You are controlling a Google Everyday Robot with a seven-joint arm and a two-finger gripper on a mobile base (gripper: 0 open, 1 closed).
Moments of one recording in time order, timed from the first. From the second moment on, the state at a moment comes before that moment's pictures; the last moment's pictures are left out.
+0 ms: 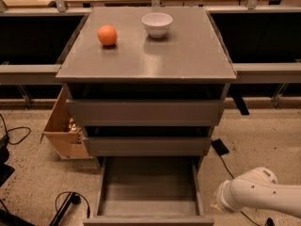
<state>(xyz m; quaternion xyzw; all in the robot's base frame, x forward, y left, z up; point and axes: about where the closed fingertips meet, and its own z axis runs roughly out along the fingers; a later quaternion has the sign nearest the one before) 0.417 -0.254 0.422 -0.54 0.83 0.01 0.12</state>
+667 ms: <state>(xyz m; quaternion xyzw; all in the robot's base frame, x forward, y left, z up) 0.413 -0.251 0.403 -0.54 0.84 0.02 0.10</state>
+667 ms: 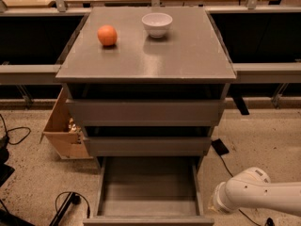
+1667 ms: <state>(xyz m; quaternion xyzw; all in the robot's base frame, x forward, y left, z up) 0.377 -0.233 0.256 -0.52 0.84 0.08 0.12</state>
